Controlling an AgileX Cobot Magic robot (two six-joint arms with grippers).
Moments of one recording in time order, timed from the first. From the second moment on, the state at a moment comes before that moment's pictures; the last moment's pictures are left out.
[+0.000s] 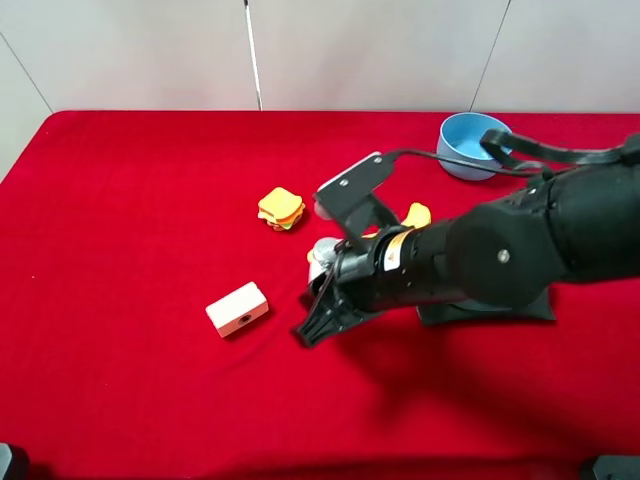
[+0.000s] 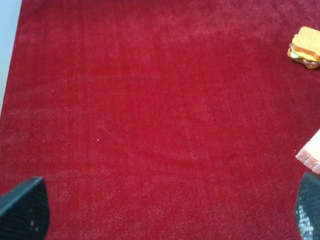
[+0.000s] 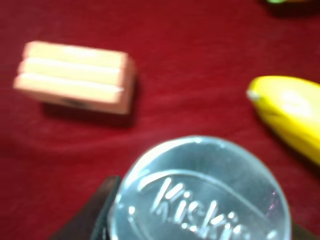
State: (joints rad) left arm -0.08 0.00 -0.48 -0.02 1.06 0.03; right arm 0.99 1.67 -0.60 0.45 -0.07 -0.24
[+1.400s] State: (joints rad) left arm -0.08 0.00 -0.48 -0.02 1.06 0.03; right arm 1.09 1.80 -0.53 0.46 -0.15 -0.24
